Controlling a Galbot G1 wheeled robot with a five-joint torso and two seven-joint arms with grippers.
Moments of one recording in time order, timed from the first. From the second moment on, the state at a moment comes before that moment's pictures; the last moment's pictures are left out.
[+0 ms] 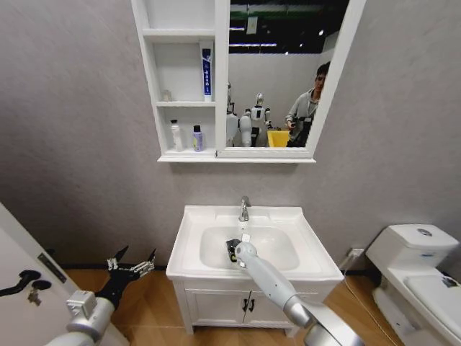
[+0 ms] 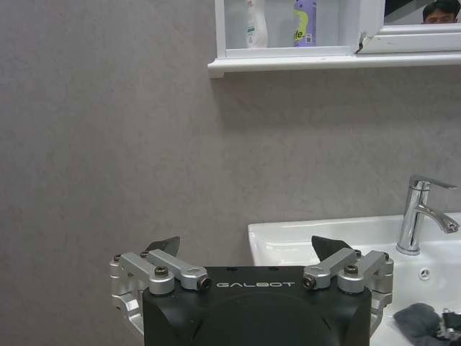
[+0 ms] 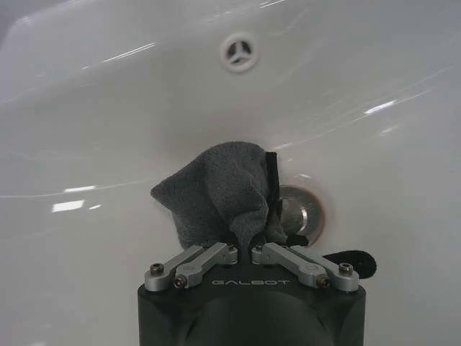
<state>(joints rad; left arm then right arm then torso) 1.81 -1.10 -0.82 -2.35 -0.52 0.23 -0.04 -0.54 1.41 -0.11 0.94 1.15 -0.45 0.64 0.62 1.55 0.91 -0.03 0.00</state>
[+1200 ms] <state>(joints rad) 1.81 -1.10 -0.82 -2.35 -0.52 0.23 -0.04 -0.77 1.28 -0.01 1.33 0.96 -0.30 0.46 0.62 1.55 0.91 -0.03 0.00</state>
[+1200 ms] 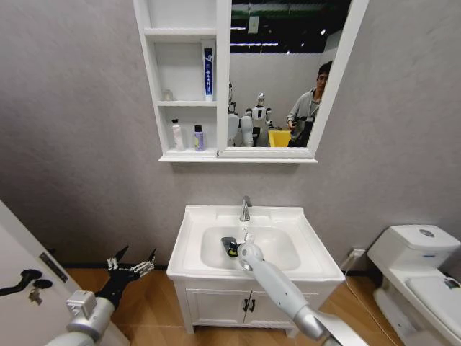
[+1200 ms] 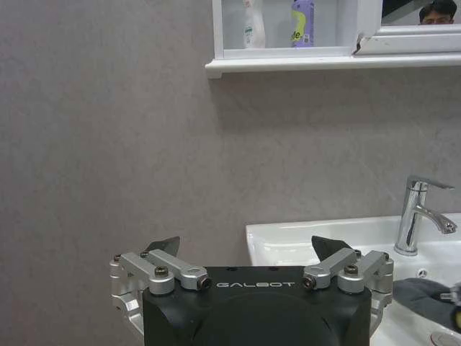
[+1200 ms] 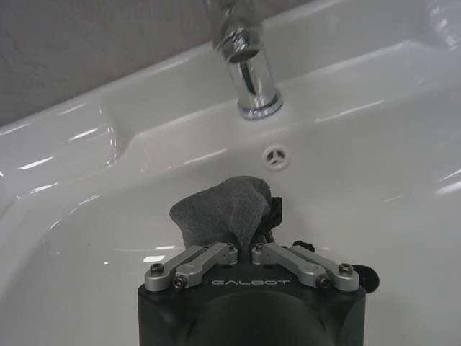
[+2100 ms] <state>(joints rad) 1.81 -1.10 -0.82 -2.35 -0.52 0.23 -0.04 -0.71 1.02 0.23 1.09 0.79 -0.08 0.17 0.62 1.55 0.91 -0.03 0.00</state>
